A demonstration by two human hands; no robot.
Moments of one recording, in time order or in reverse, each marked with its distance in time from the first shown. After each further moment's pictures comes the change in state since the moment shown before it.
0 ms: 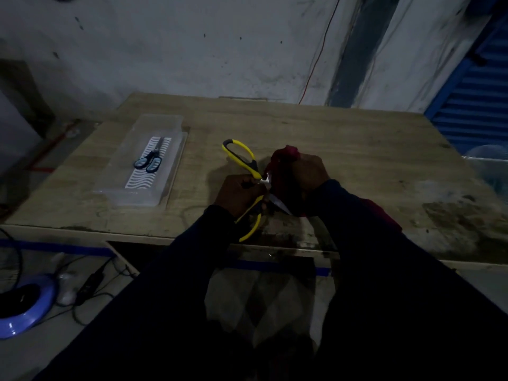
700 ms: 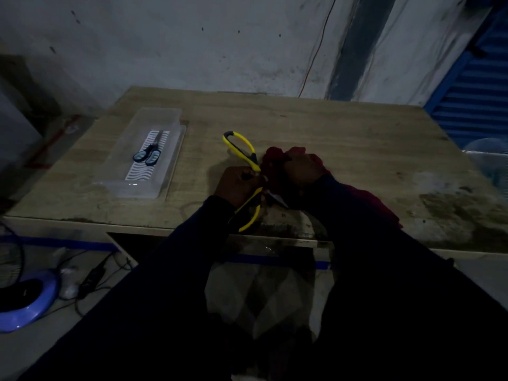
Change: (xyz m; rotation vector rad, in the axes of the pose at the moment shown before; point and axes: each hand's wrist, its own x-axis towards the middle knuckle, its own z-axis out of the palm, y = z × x) left_hand -0.003 0.004 0.001 0.105 0.010 -0.002; right_hand -0.016 -0.002 0.001 -0.599 -0.075 -0.164
